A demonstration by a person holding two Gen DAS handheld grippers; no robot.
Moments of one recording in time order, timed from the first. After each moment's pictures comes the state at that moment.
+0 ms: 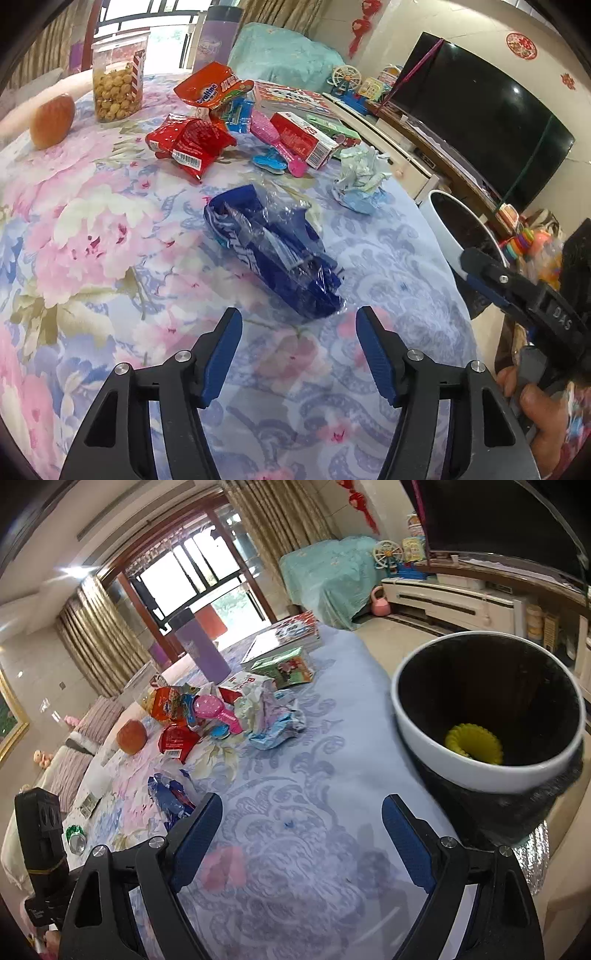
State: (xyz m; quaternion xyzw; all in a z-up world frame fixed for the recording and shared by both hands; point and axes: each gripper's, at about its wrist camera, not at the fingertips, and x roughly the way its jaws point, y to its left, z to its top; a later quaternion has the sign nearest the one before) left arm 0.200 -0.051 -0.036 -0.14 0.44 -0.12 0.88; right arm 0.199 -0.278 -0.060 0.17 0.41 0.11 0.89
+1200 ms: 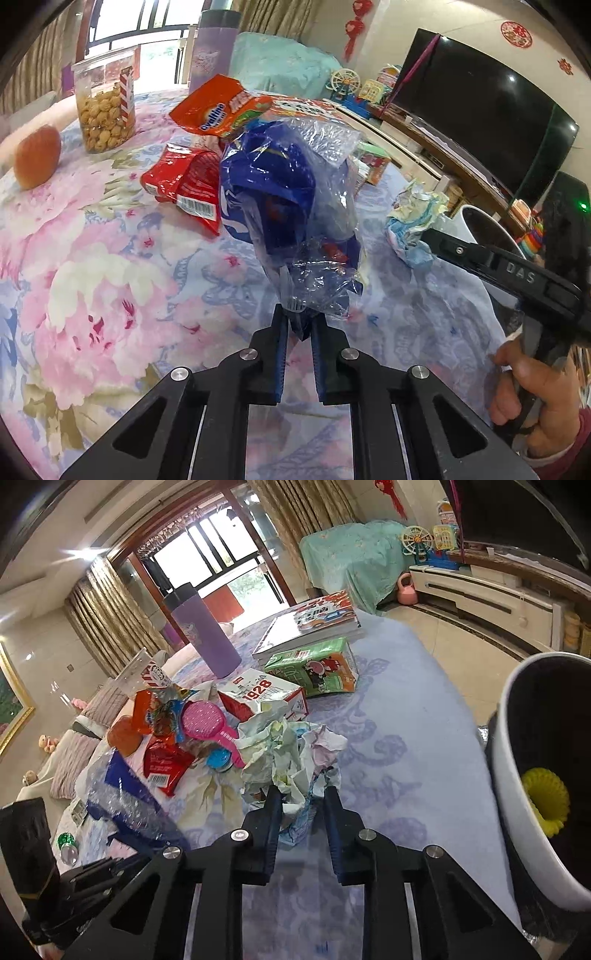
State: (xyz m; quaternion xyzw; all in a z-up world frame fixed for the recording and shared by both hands) left arm 0.268 -0.034 -0.061 -0.10 0.42 -0.11 0.89; right arm 0.278 -0.246 -0.088 0.16 0.43 0.15 0.88
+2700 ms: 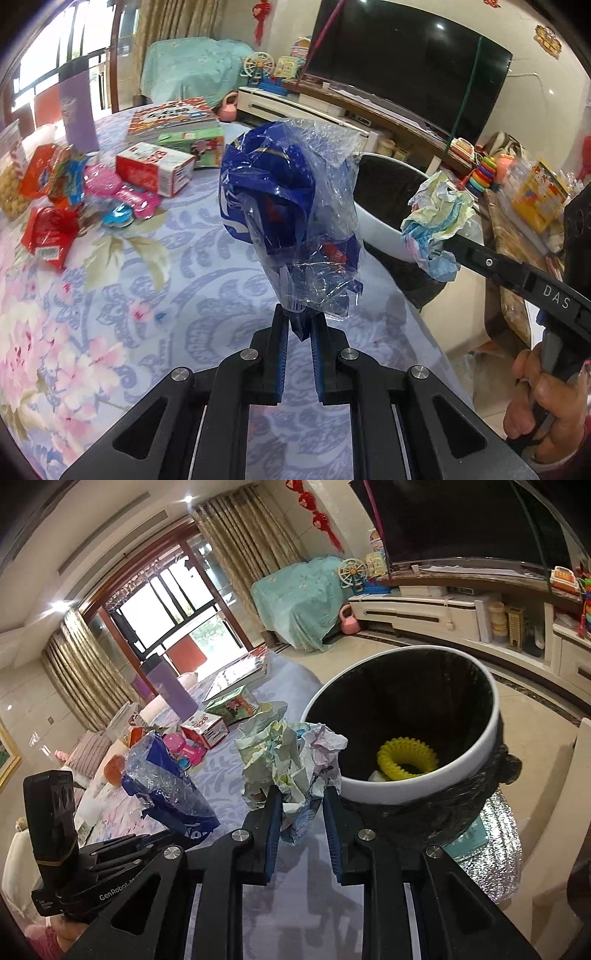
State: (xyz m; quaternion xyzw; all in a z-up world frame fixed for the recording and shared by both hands) left arm 0.260 -0.143 -0.032 -0.01 0.42 -0.23 0.88; right arm 0.176 -0.359 -0.055 0.21 0.38 0.06 0.90
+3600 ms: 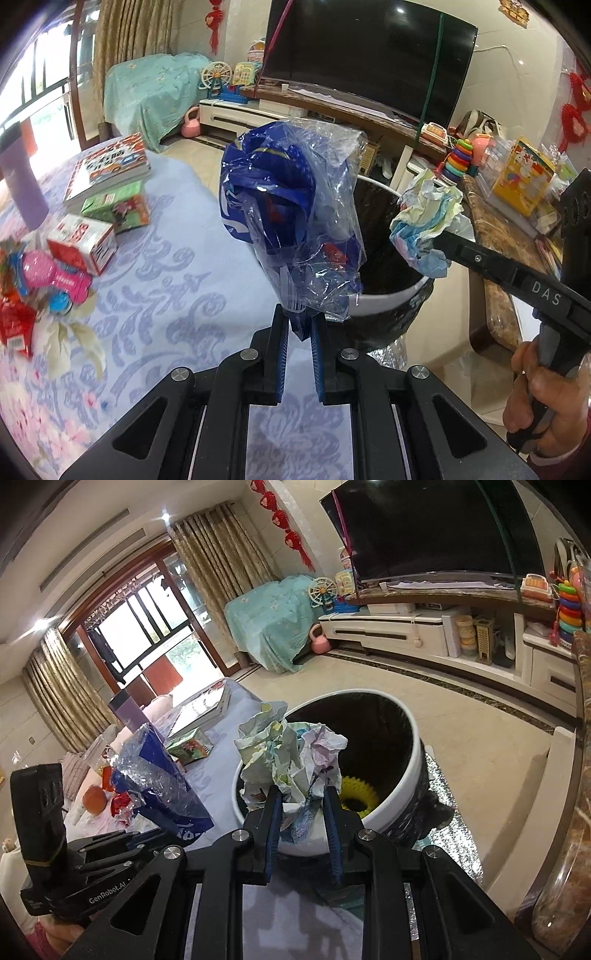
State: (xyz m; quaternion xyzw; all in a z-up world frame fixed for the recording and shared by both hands) left arm 0.301 -0.223 -0.014 0.04 0.41 -0.27 0.87; right arm 0.181 -0.412 -0.041 0.21 0.36 0.00 0.91
